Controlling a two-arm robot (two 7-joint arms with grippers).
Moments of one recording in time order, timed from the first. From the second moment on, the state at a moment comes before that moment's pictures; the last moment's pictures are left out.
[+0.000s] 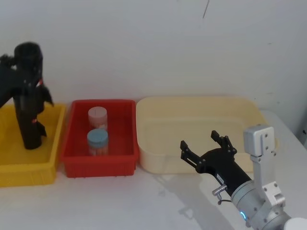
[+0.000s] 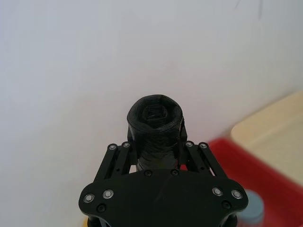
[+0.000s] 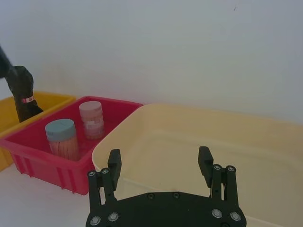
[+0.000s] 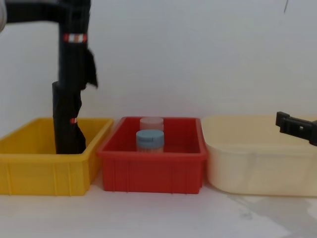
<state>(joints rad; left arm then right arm) -0.48 0.44 0.30 -1.68 -0.26 0.21 -0.23 -0.01 0.34 -0.23 -1.77 0.29 0.03 0.07</state>
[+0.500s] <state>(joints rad) -0.56 0.34 0.35 -1.67 -0.34 0.25 -0.30 0.01 0.34 -0.23 -1.77 0.28 0.03 0.09</state>
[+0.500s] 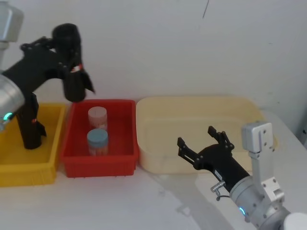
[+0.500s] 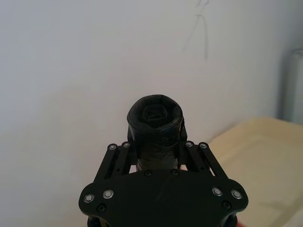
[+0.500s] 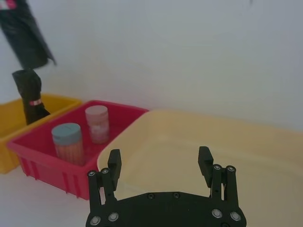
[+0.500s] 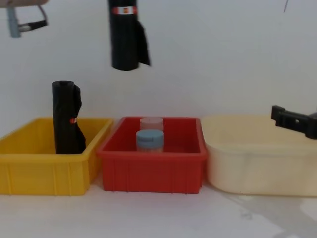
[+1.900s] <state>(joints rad) -0.66 0.18 0.48 -1.51 -0.40 0.27 -0.33 0.24 0.27 -0.32 -1.64 0.28 0.07 0.26</state>
